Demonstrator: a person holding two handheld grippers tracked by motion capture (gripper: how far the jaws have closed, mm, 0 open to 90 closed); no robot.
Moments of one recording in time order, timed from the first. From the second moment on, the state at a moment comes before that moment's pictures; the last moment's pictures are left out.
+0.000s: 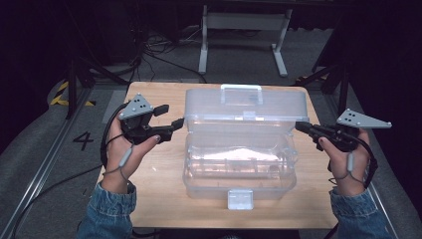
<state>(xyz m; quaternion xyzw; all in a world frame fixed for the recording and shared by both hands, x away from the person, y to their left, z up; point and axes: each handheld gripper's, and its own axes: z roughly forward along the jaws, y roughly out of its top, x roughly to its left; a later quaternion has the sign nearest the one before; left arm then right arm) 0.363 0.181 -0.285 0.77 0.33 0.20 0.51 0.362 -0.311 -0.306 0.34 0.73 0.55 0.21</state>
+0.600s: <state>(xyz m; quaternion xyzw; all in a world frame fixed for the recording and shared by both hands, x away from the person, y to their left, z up) 0.372 0.150 -0.297 0.76 0.33 0.22 0.52 0.364 -0.310 -0.306 0.34 0.73 0.55 0.21</state>
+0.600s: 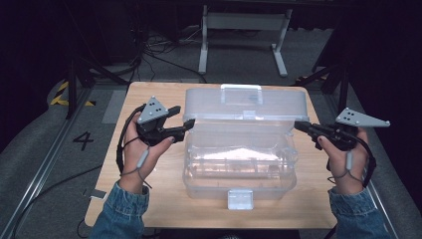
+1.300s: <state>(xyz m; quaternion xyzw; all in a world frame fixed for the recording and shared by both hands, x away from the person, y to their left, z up) 0.376 0.128 -0.297 0.72 0.36 0.31 0.51 0.362 -0.315 -0.306 0.34 0.73 0.56 0.21</state>
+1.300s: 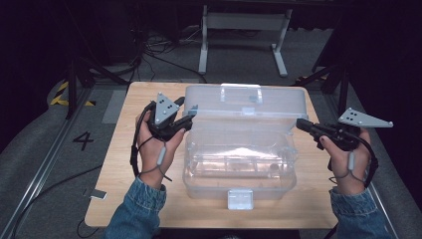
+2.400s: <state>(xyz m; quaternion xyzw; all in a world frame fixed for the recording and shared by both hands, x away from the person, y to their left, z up) 0.406 0.129 -0.287 0.72 0.42 0.27 0.48 0.303 -0.306 -0.324 0.24 0.84 0.47 0.11</state>
